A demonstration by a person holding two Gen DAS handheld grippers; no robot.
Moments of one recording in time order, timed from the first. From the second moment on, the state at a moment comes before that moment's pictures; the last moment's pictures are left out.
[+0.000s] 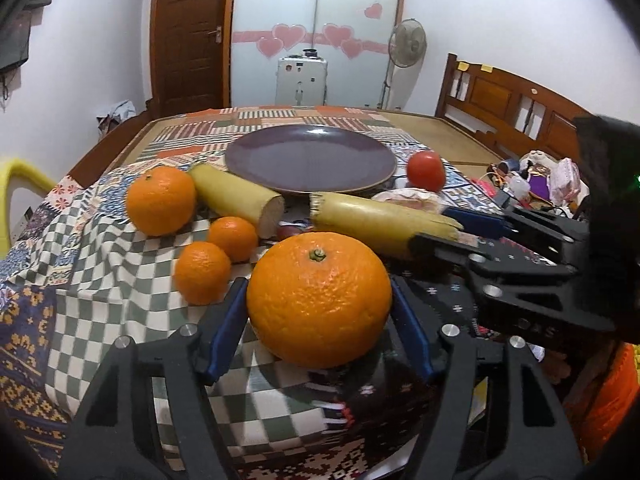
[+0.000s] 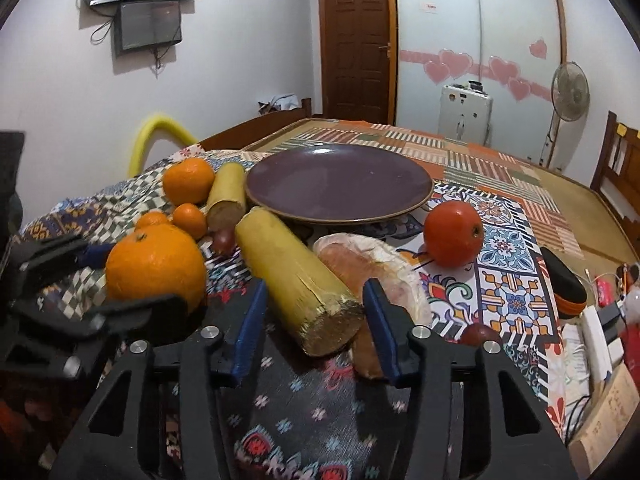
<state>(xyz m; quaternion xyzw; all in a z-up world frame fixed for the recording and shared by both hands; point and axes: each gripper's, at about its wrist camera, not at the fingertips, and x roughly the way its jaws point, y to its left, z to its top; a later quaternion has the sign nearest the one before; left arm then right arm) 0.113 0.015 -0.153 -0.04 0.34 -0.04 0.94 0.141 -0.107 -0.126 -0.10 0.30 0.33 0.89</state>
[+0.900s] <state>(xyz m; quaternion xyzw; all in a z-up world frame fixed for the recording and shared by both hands) 0.108 0.037 -0.159 -0.05 0.33 -0.02 0.94 0.163 -0.065 -0.142 -0.09 0.35 0.36 0.86</state>
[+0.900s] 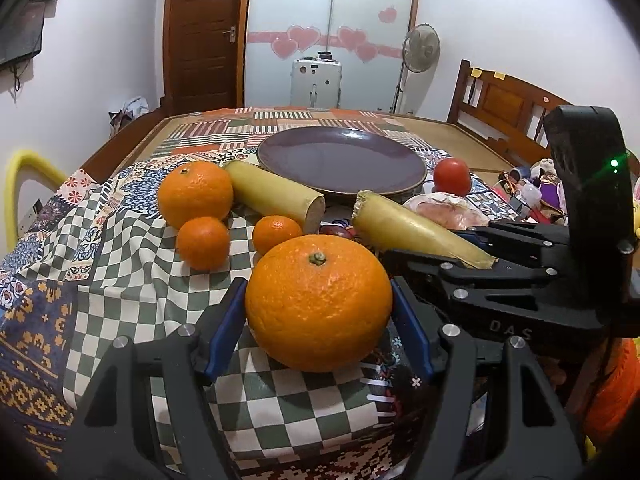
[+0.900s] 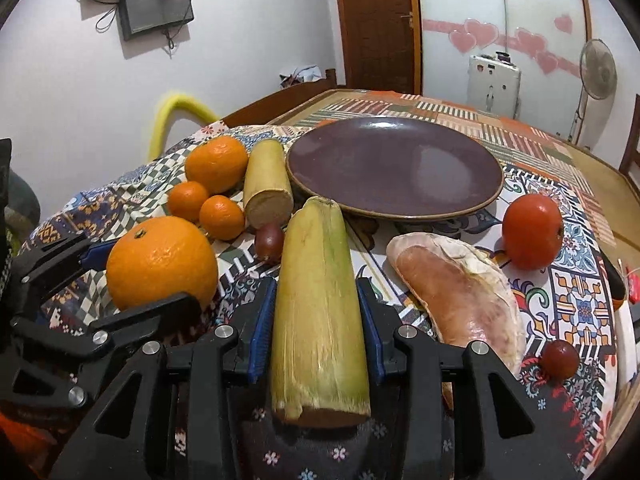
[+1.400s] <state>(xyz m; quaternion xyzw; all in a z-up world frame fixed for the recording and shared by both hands) 0.102 0.027 -0.126 -0.02 0.31 -0.01 0.95 0.146 -0.098 -0.106 -0.06 0.31 0.34 0.88</state>
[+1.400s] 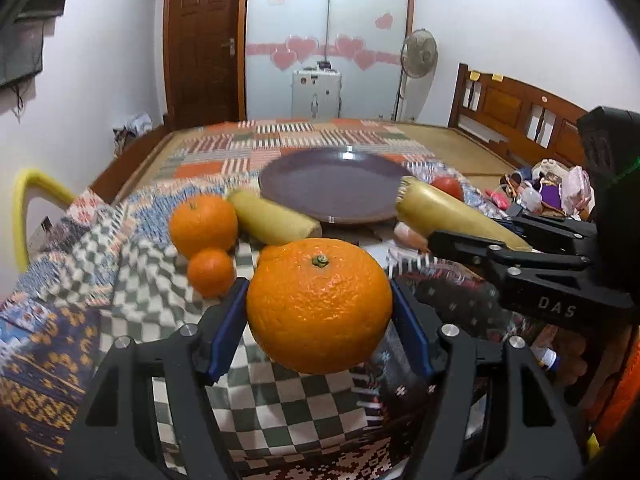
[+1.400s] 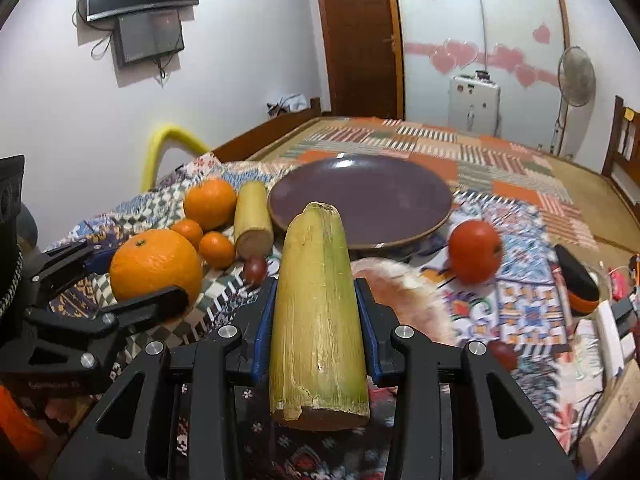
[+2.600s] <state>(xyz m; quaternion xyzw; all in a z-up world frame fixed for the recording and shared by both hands) 0.219 0.049 -0.054 0.00 0.26 0.02 0.97 0.205 -0.108 -0.036 -0.04 0.19 0.28 0.94</state>
